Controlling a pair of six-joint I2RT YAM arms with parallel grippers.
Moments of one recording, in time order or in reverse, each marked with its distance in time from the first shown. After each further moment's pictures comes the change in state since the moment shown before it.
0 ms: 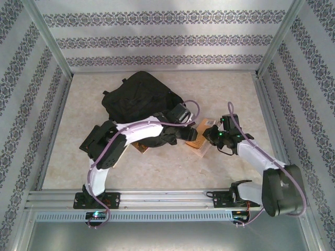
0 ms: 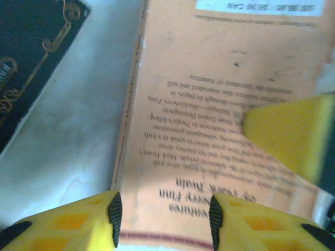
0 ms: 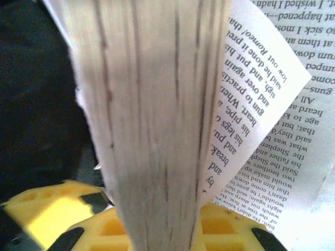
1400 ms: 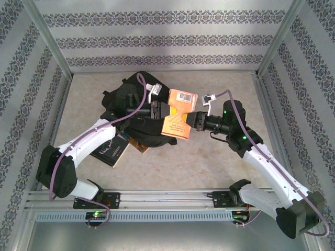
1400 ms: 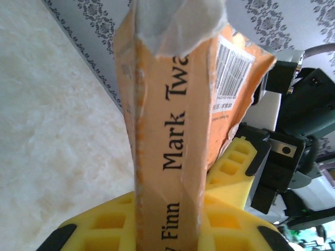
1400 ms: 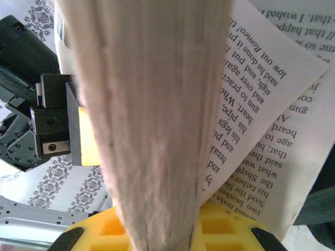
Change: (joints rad) left arm 0.321 -0.527 -0.386 0.596 0.620 -0.304; right arm 0.258 -0.203 0.265 0.136 -0.279 -0.204
